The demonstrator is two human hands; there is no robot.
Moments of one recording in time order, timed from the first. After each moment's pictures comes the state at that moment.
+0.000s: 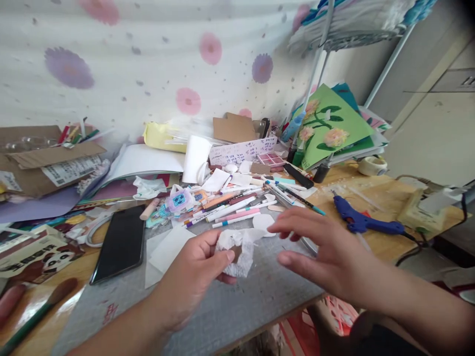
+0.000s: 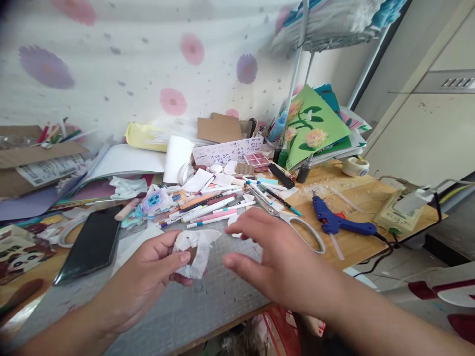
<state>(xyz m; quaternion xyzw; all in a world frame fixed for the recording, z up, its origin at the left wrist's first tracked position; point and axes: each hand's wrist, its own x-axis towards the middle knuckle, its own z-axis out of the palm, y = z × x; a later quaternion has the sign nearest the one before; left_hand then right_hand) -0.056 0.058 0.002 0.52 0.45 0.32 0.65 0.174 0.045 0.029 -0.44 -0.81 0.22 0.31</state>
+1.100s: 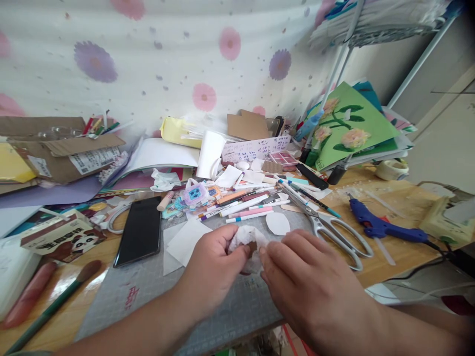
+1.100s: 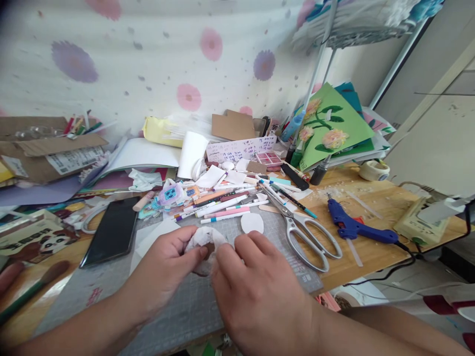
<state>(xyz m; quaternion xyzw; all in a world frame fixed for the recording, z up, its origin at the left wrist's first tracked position) -0.055 0.055 0.004 0.58 0.49 0.34 0.56 0.117 0.023 0.014 -0.34 -0.92 -0.11 0.18</state>
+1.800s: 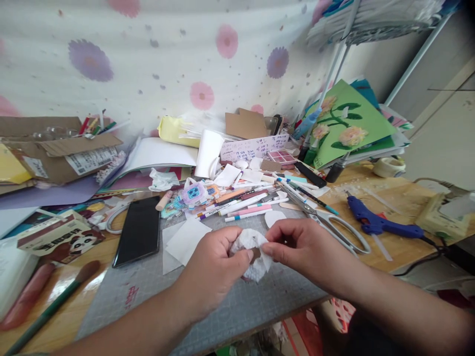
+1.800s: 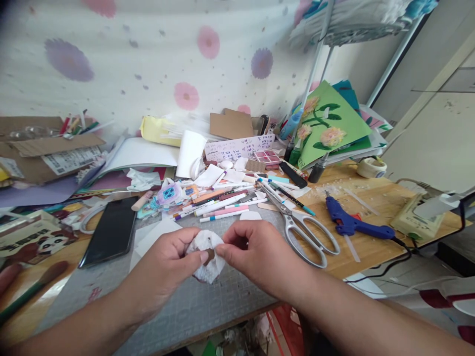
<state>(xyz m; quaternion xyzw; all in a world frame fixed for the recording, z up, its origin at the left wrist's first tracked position) -0.059 0.056 -0.001 0.62 0.47 0.29 0.56 0.122 0.054 0.018 -0.52 -0.67 0.46 0.28</state>
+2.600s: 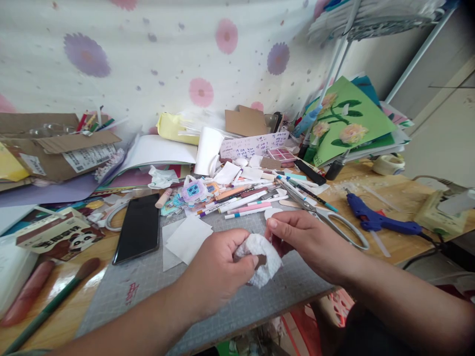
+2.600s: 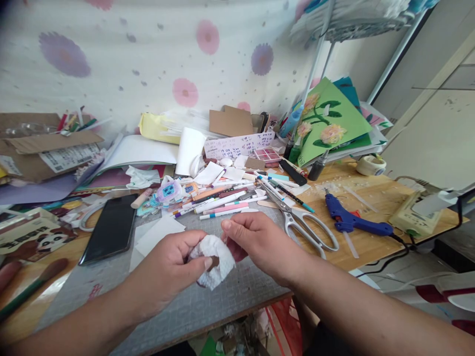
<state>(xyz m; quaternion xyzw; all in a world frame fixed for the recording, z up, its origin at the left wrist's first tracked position) -0.057 0.052 0.004 0.66 0.45 0.24 0.56 0.125 0.062 0.007 -0.44 -0.57 0.60 0.35</state>
